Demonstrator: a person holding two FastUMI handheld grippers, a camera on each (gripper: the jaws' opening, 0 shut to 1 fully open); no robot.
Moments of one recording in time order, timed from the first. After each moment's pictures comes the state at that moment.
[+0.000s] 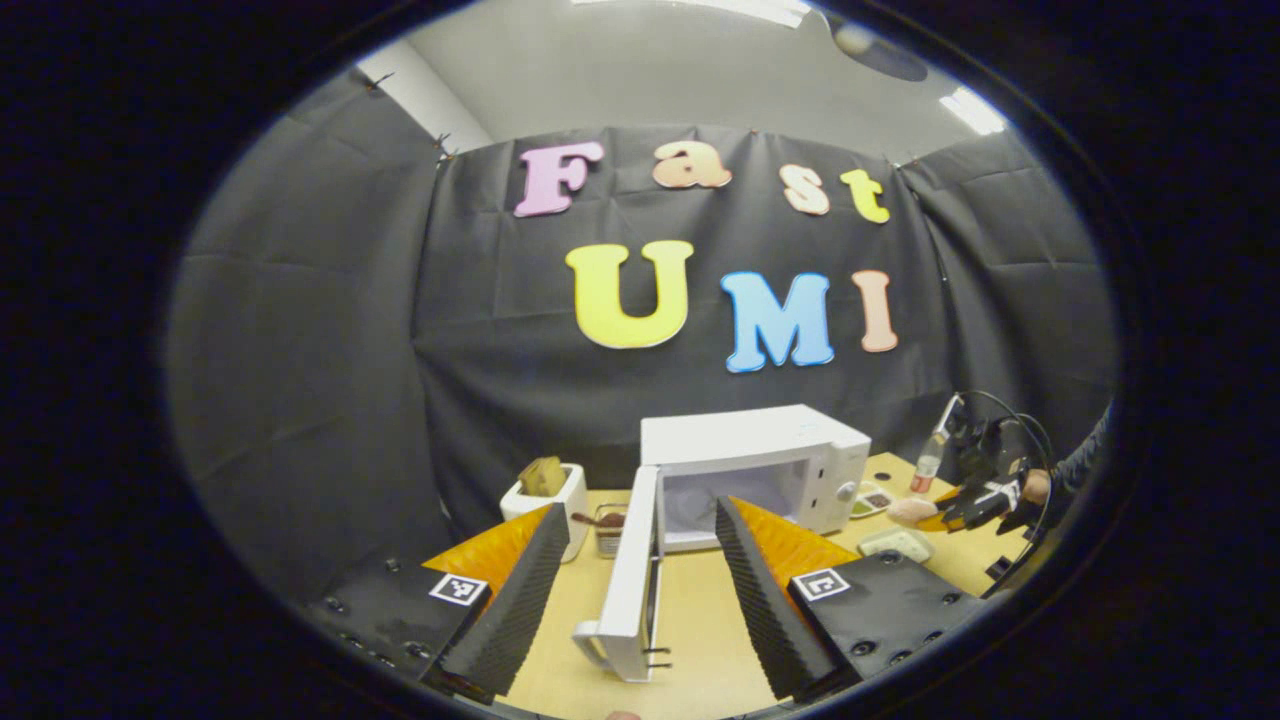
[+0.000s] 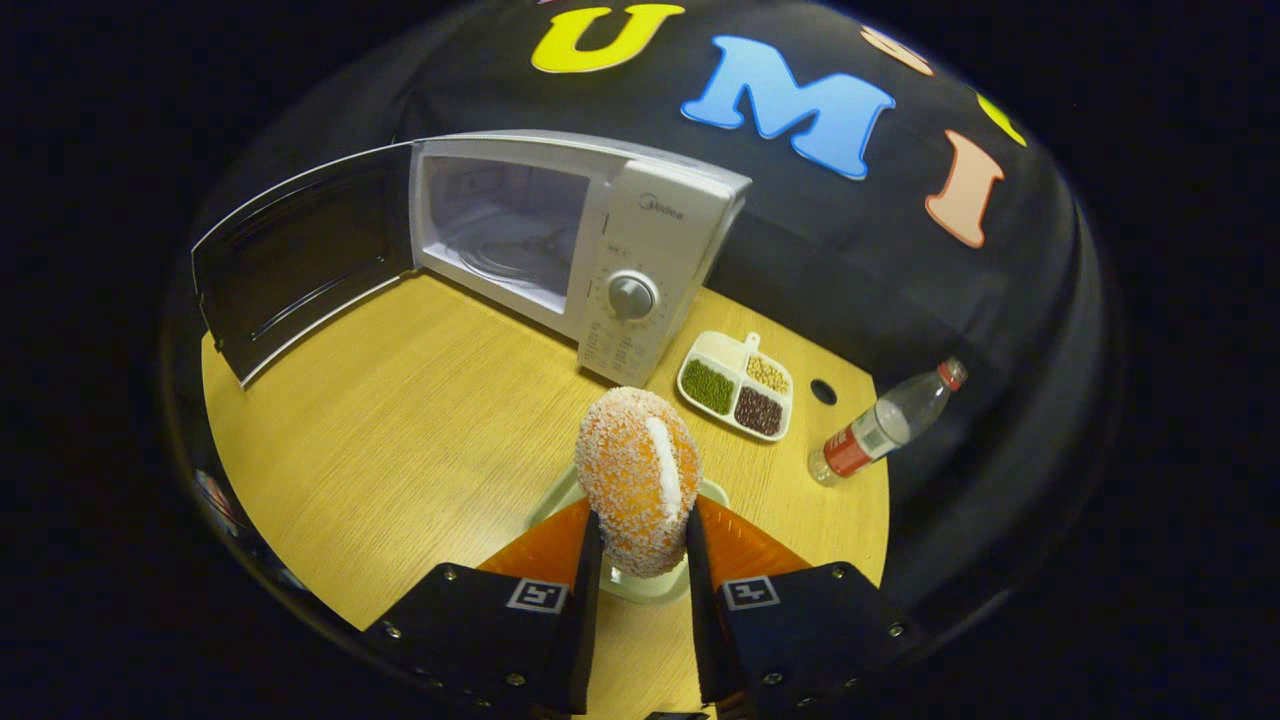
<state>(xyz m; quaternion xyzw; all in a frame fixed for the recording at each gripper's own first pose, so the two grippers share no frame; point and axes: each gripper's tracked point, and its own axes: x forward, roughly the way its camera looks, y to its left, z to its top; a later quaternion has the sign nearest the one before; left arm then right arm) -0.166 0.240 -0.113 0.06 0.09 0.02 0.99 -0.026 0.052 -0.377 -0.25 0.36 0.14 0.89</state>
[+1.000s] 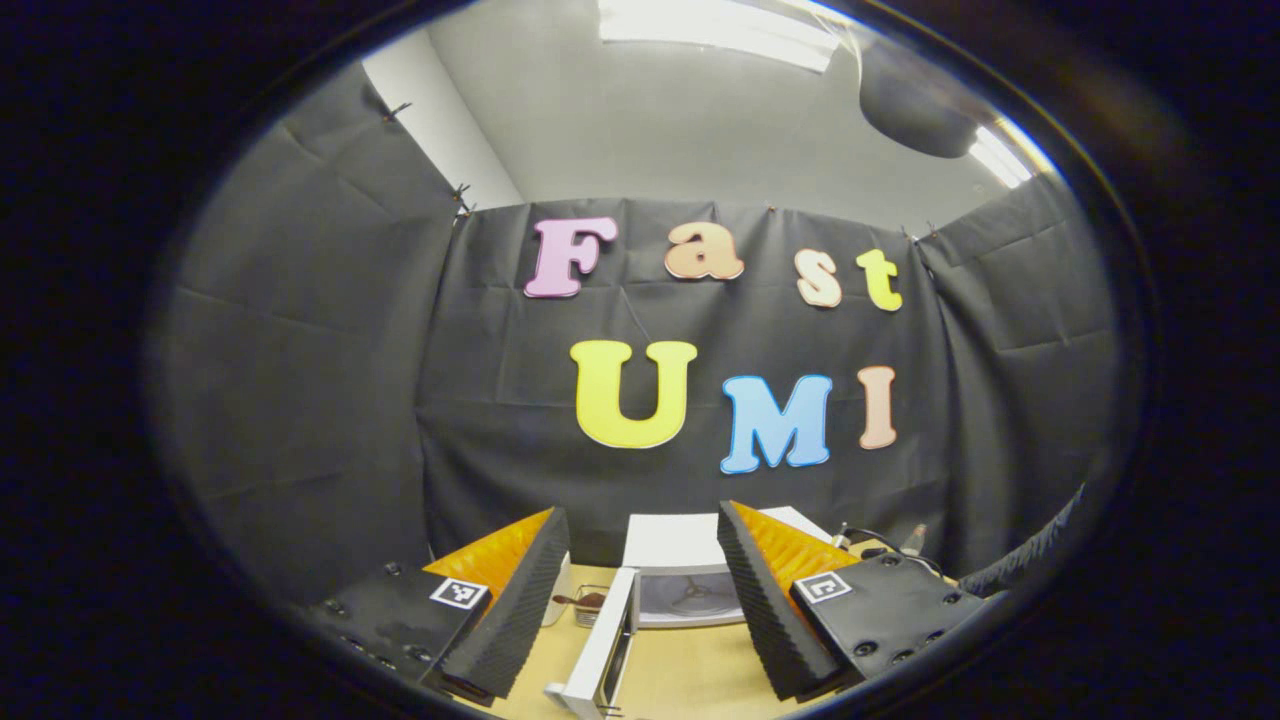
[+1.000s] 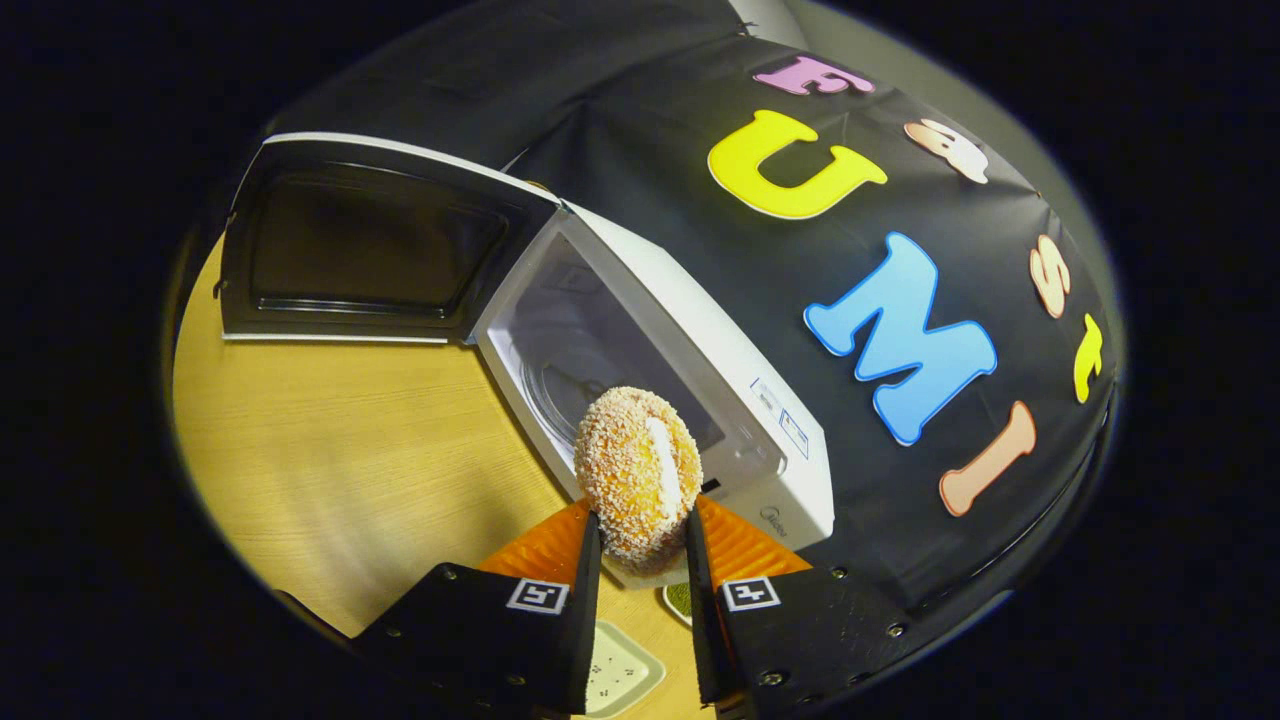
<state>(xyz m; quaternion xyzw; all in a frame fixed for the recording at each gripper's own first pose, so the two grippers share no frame) -0.161 0.242 0.010 0.02 0.01 0.06 1.00 0.070 0.208 -0.328 -0.45 0.16 0.22 0.85</state>
